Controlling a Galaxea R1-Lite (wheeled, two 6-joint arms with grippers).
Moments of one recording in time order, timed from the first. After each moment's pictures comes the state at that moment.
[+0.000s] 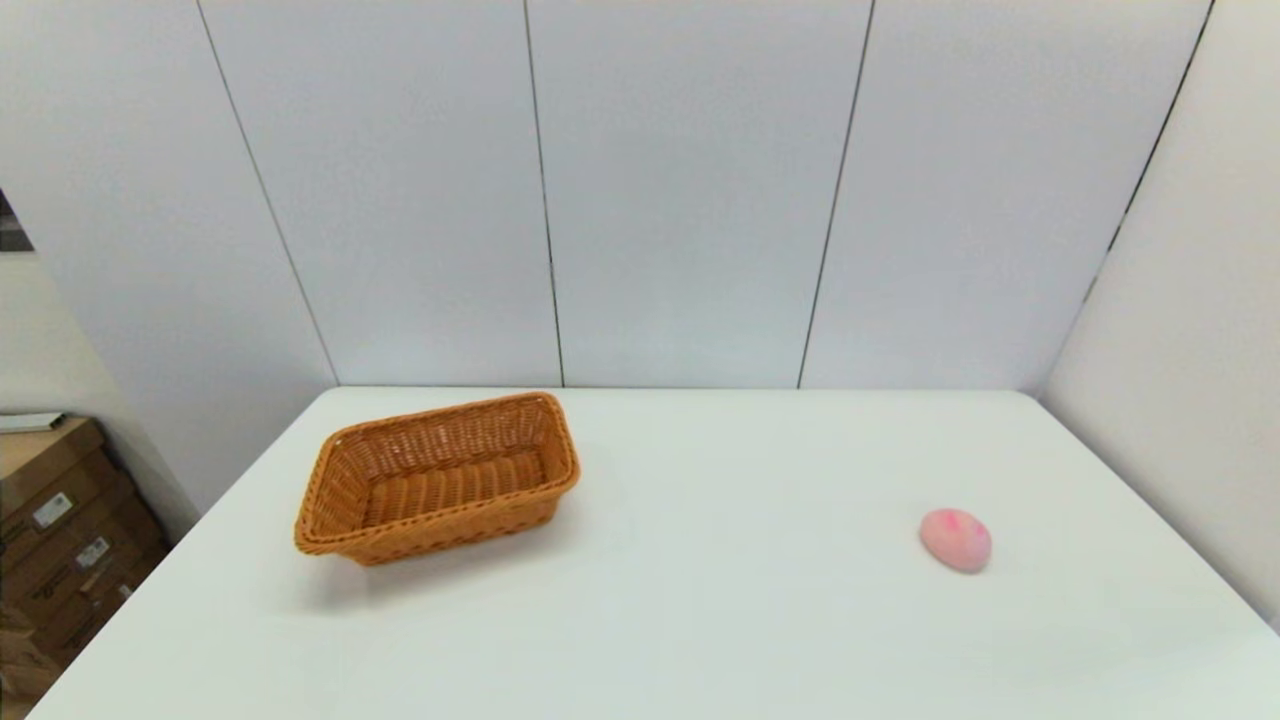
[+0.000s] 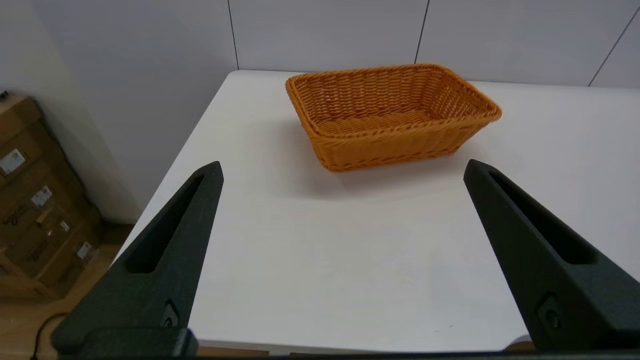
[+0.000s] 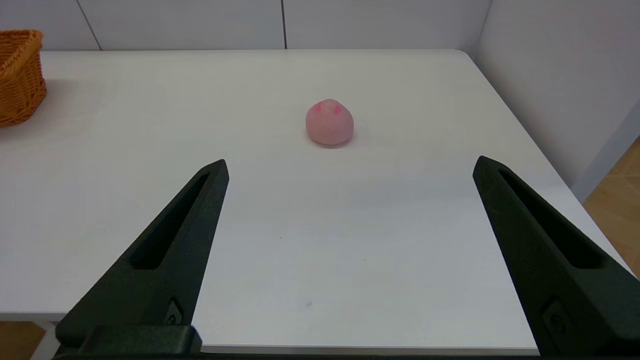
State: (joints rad) left arm -0.01 0.10 -0.23 0.18 0.04 -0.06; right arm 0.01 0.00 -0.05 0.11 -0.02 0.01
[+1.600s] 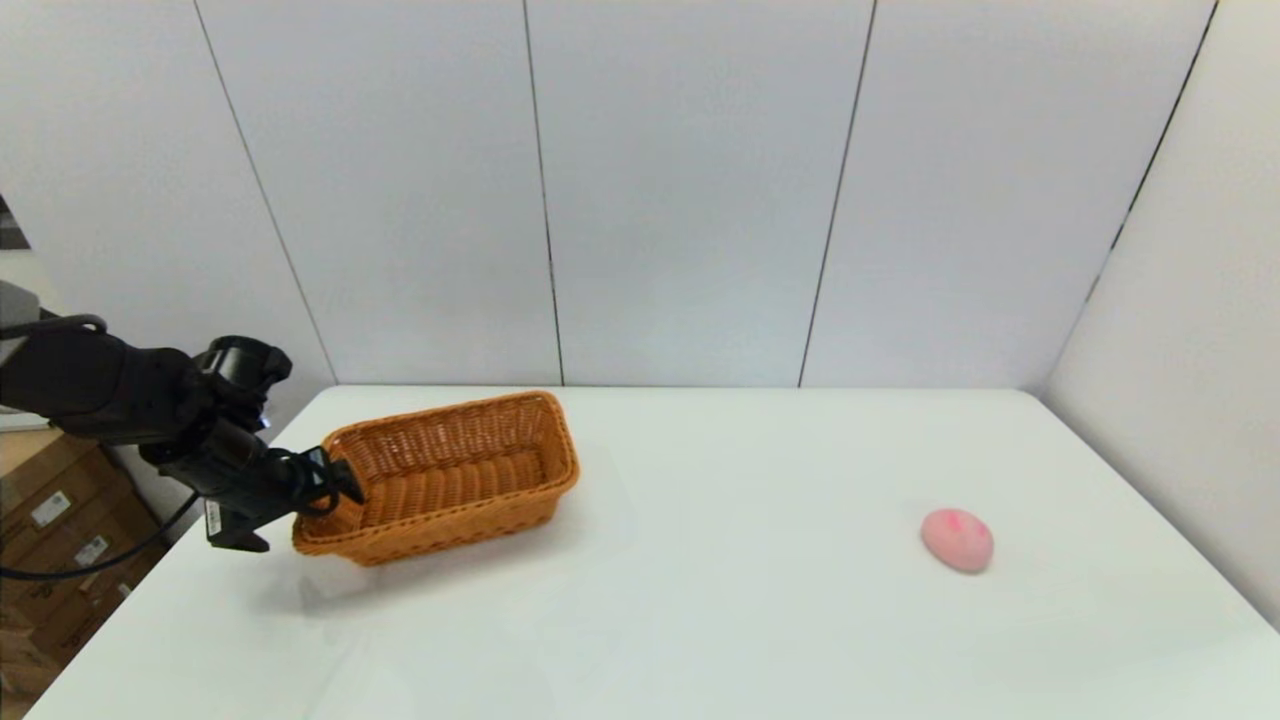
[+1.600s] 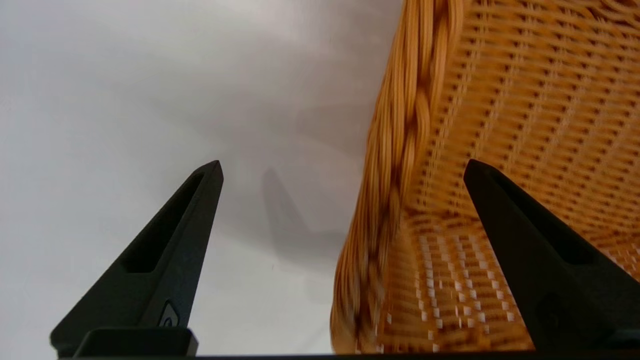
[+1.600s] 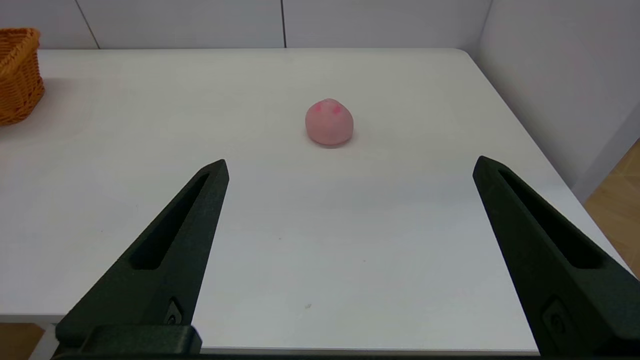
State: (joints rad) left arm 0.13 2.09 -1.21 0.32 -0.06 -0.44; right arm 0.01 0.00 -0.05 0.11 -0.02 0.01
